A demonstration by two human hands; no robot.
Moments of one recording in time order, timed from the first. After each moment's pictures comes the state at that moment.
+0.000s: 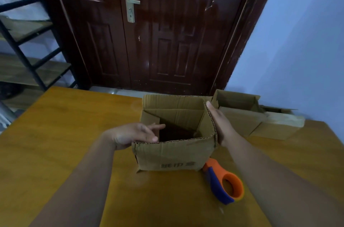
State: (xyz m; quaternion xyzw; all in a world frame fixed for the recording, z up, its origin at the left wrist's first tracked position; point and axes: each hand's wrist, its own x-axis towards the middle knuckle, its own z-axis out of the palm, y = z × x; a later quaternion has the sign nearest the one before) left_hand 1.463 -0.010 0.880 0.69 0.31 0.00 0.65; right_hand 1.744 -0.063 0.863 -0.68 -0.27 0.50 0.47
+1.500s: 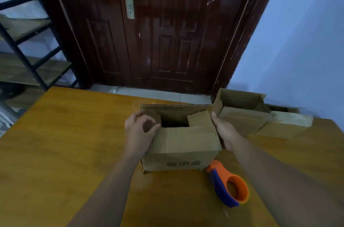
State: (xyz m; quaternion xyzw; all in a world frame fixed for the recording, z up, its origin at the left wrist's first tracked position) left_hand 1.500 -0.021 0.833 0.66 0.57 0.37 0.33; right_hand 1.756 -0.059 0.838 -0.74 -0.24 0.49 0.39
